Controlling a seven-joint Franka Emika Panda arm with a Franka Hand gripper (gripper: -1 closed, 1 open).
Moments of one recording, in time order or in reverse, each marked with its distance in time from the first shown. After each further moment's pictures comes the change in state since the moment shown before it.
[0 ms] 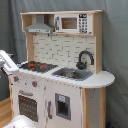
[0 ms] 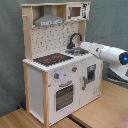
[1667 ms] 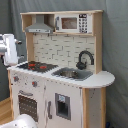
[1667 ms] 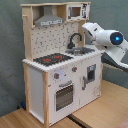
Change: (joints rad) arm -0.157 0.056 -0.136 0.238 0.010 -0.363 0.335
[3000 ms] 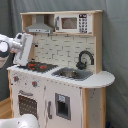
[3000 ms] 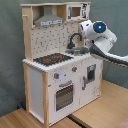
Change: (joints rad) arm -0.198 0.144 0.035 0.135 0.103 -0.196 0.270
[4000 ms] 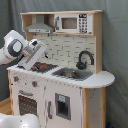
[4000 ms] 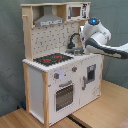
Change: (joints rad) arm -0.080 0.152 0.044 0.019 0.210 -0.145 0.120
